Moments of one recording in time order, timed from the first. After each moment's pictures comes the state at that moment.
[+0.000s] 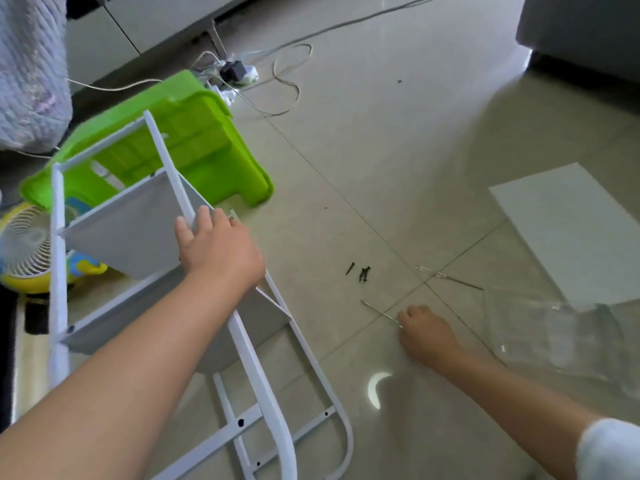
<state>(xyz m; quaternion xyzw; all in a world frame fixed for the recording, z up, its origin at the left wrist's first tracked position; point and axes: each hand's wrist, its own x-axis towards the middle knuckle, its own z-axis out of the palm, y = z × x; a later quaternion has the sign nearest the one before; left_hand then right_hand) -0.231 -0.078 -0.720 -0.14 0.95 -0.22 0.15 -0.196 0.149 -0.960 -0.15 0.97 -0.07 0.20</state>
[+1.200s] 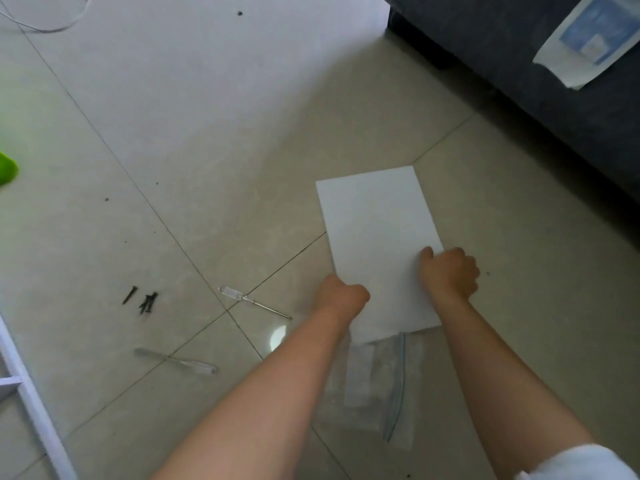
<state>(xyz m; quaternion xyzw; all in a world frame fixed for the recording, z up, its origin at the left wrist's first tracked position) -0.300 0.294 -0.922 -0.27 0.73 0.51 0.37 -0.324 0.448 -0.959 0.45 0.87 -0.18 0.11</state>
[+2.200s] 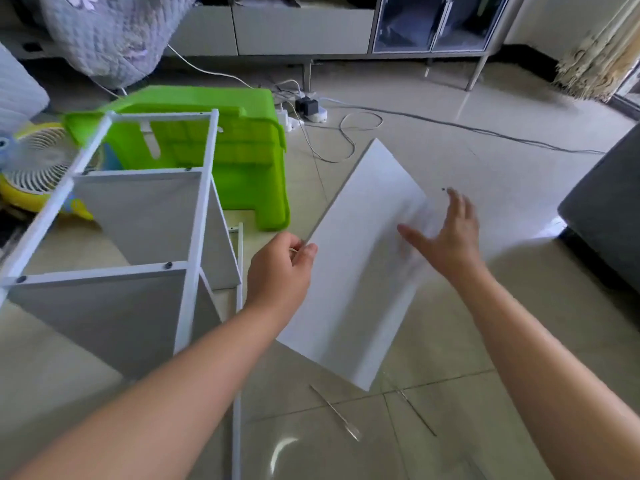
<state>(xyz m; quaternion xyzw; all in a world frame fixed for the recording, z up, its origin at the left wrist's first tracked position) -0.273 -0.024 -0.746 -0.27 0.83 0.45 -0.19 -0.417 0.149 -0.752 -0.11 0.95 -0.30 -0.04</state>
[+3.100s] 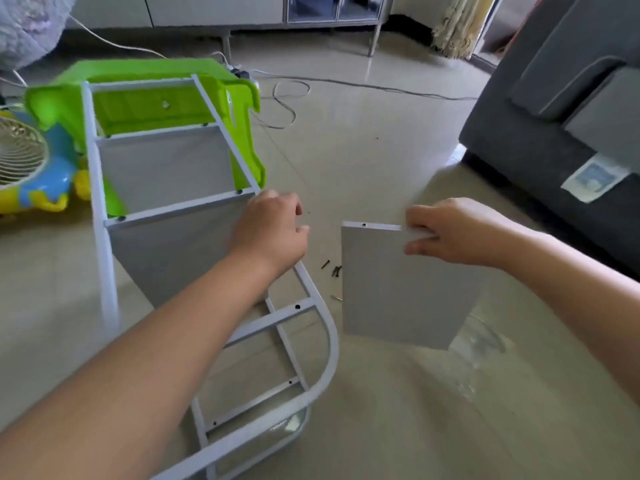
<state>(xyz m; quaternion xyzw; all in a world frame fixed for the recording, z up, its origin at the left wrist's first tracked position) -0.149 -0.094 -0.702 -0.03 0.96 0.27 -0.06 -0.183 0.133 -0.660 -0.24 0.97 0.04 0.08</state>
